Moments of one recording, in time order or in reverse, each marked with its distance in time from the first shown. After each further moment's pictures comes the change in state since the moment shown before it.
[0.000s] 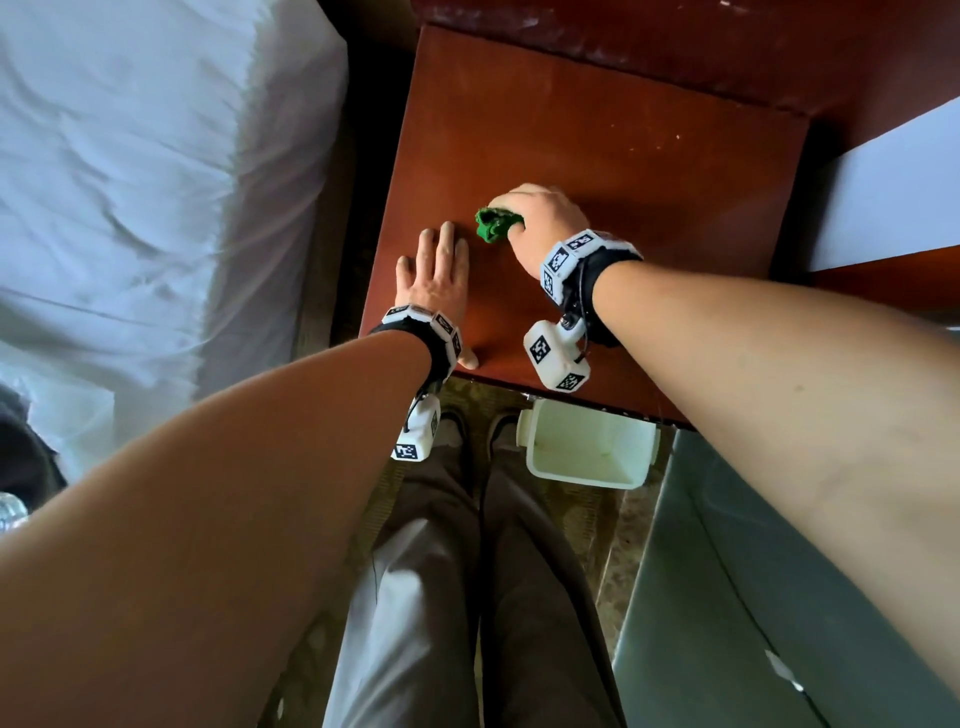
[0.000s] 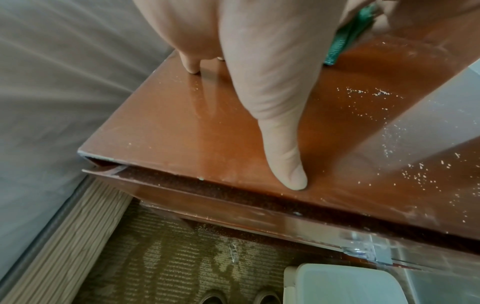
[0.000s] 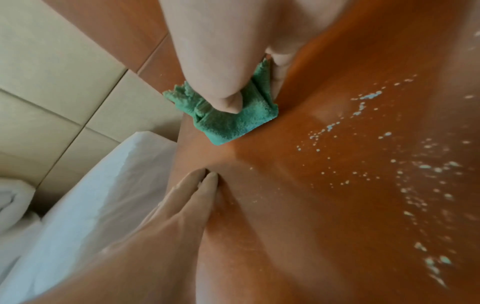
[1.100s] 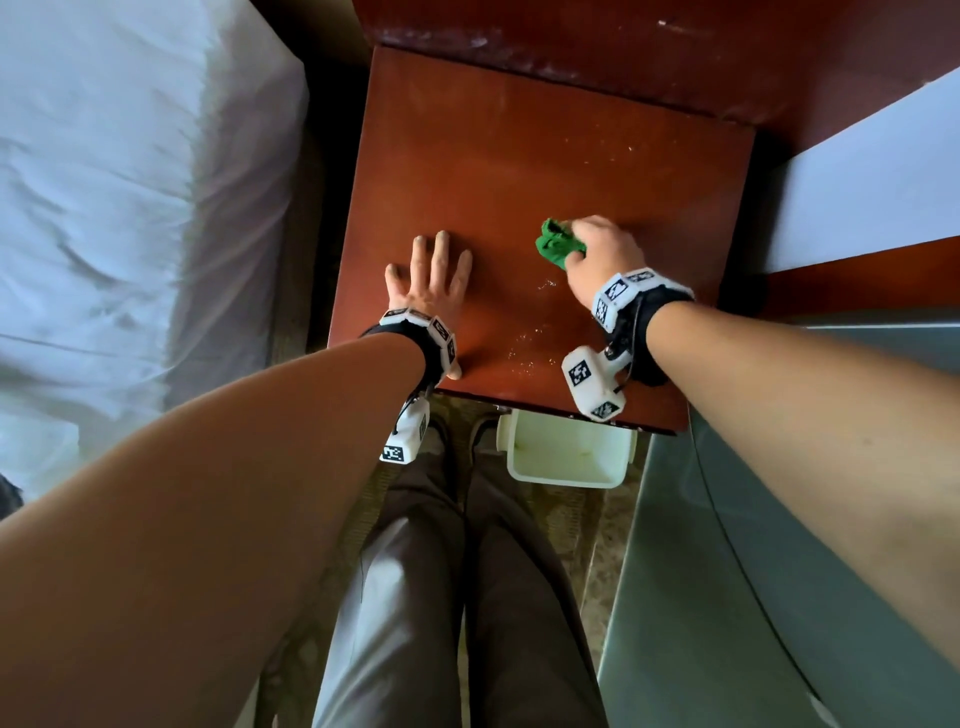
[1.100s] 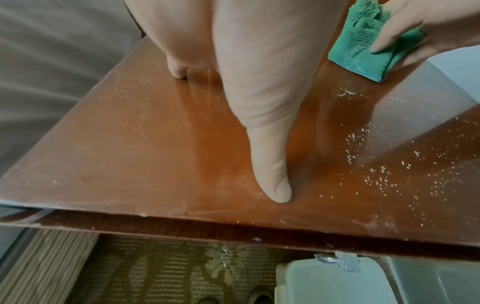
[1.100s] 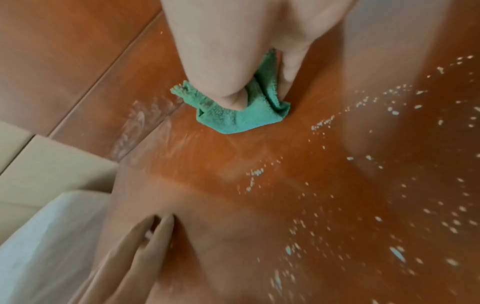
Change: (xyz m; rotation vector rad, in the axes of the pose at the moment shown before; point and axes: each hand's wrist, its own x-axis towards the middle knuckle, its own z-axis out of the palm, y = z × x) left_hand 0.013 0.030 -0.018 0.101 -0.079 0.054; right_hand -0.046 0.075 -0.041 -0.039 0.032 0.313
